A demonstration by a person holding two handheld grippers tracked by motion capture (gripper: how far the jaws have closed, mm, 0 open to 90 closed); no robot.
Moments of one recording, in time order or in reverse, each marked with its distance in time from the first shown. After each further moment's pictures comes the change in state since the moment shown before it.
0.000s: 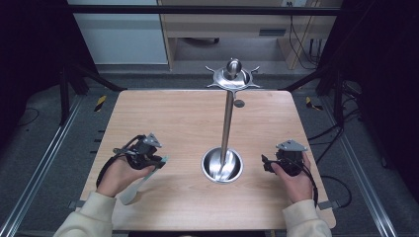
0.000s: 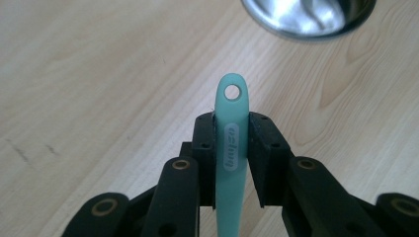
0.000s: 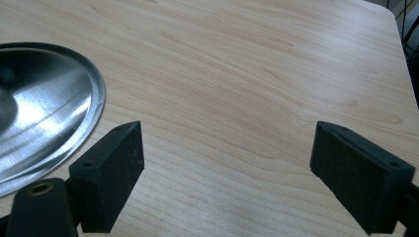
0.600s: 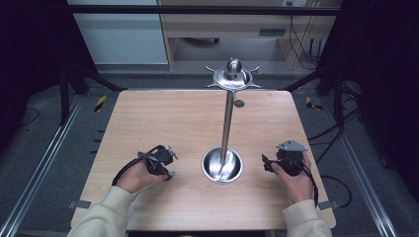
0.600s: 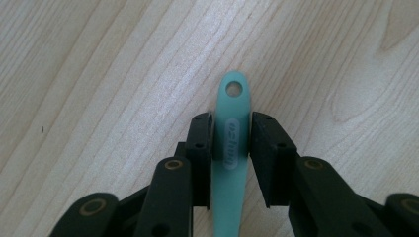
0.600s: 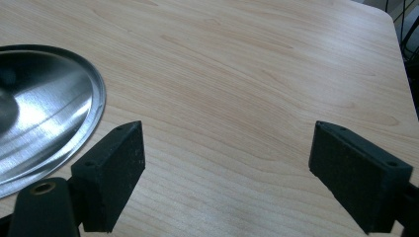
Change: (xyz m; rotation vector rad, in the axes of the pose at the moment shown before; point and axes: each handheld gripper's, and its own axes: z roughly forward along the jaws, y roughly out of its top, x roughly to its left) left arm -0.009 0.000 0.084 0.342 -0.036 0.077; right arm 0.000 0.000 -0.001 -0.011 0.002 0.000
